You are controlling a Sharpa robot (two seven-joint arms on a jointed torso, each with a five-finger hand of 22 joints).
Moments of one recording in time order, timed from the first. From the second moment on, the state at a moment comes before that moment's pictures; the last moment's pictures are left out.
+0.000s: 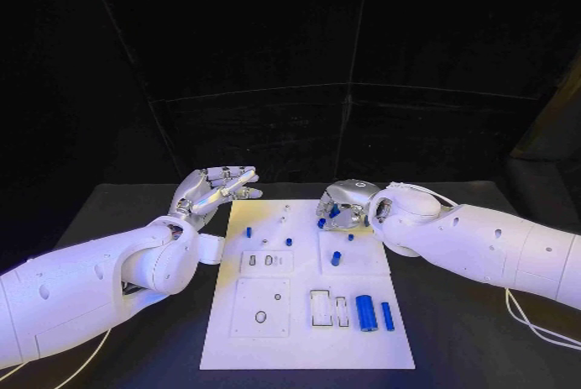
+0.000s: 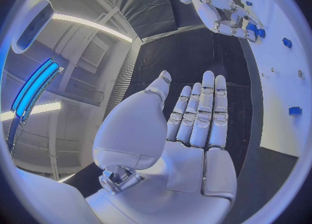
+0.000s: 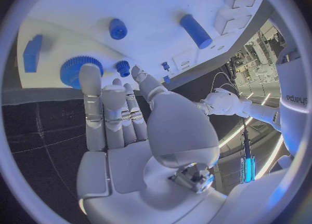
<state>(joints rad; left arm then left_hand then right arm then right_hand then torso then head) 1.19 -0.83 -0.04 1.52 -0.03 -0.36 0.58 1.32 0.00 0.09 0.08 0.05 0.92 0.23 0.07 0.07 0.97 0.18 0.11 0.06 1.12 0.12 0.20 0.16 0.18 0.89 0.24 0.28 0.13 1.24 -0.63 -0.02 1.25 -1.59 -0.19 -0.02 1.26 0.00 0.20 -0.28 0.17 1.00 0.16 0.07 0.07 1.10 0.10 0.08 0.07 1.47 0.00 1.01 0.74 0.16 1.25 0.10 0.98 0.65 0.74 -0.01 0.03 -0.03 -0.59</state>
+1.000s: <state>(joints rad) 1.19 -0.84 -0.04 1.51 -0.03 -0.35 0.57 1.32 0.00 0.09 0.08 0.05 0.92 0.23 0.07 0.07 0.97 0.18 0.11 0.06 1.12 0.13 0.20 0.16 0.18 0.89 0.24 0.28 0.12 1.24 -0.60 -0.02 1.22 -1.64 -0.16 -0.05 1.24 0.03 0.26 -0.27 0.16 1.03 0.16 0.07 0.07 1.15 0.09 0.11 0.07 1.47 0.00 1.18 0.90 0.15 1.28 0.10 1.15 0.85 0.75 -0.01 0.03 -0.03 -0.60</state>
